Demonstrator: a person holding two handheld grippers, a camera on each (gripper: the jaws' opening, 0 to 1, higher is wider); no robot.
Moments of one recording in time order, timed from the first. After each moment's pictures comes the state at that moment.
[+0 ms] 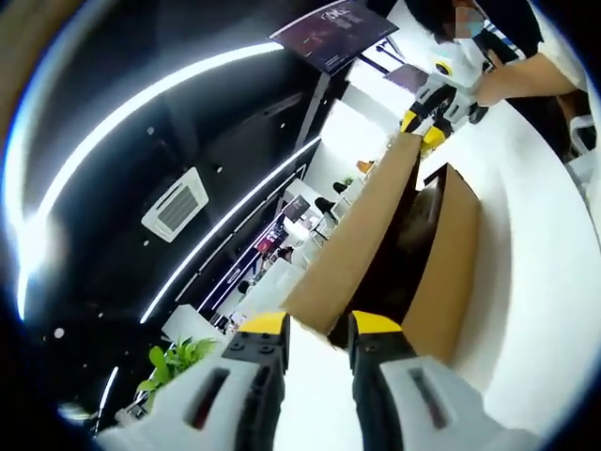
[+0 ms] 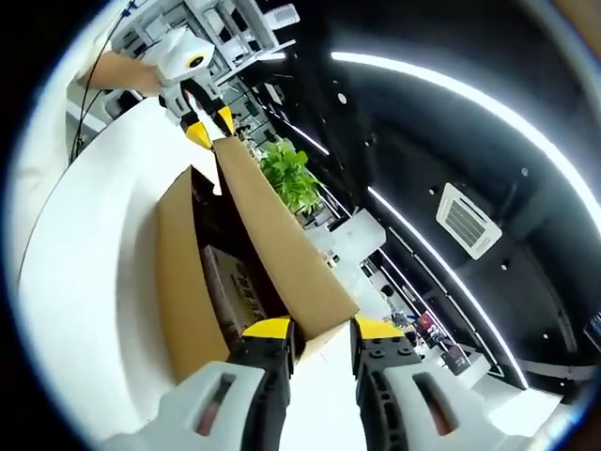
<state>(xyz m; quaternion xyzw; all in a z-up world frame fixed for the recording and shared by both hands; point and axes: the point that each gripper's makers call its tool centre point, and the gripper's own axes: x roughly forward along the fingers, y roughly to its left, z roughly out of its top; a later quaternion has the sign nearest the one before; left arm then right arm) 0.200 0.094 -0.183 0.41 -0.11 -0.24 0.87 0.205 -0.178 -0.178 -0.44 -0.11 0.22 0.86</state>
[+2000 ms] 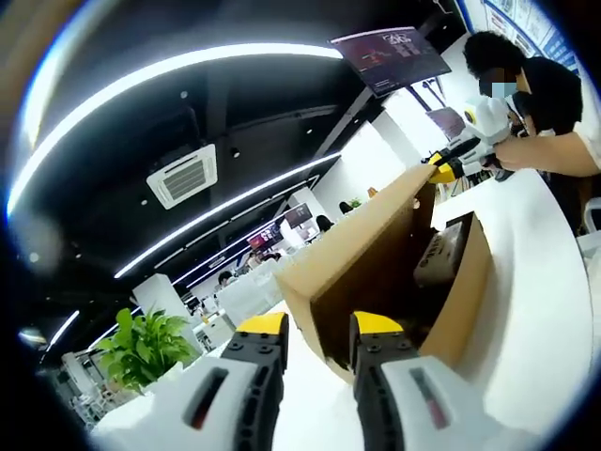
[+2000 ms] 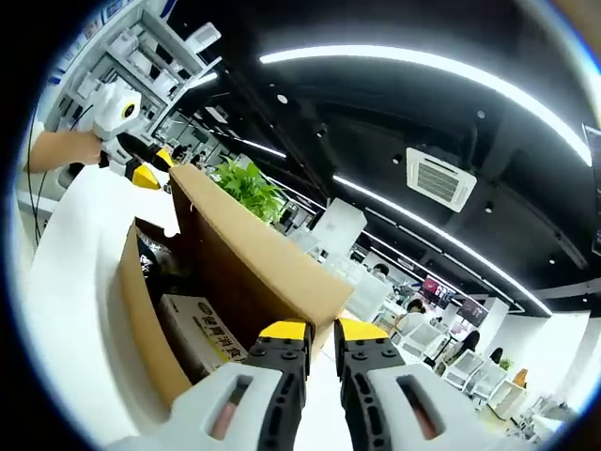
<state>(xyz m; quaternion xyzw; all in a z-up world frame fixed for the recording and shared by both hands) 0.221 0.103 -0.169 0.28 -0.10 -0.28 0.91 0.235 -0.185 -0.153 -0.29 -0.09 0.19 0.93</state>
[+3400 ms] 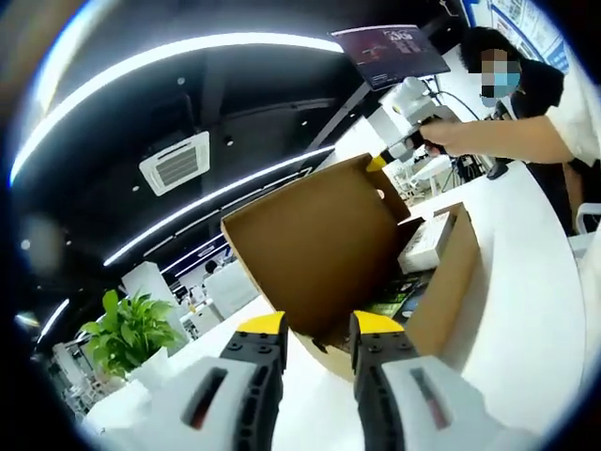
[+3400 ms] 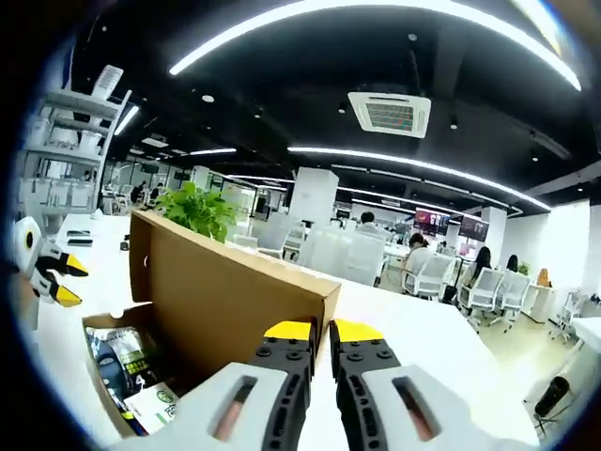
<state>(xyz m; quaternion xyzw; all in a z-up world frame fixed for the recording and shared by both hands) 0.219 0.101 -0.195 0.27 -0.07 -0.30 0.91 0.343 -0.196 -0.110 -0.12 0.03 0.14 0.98</state>
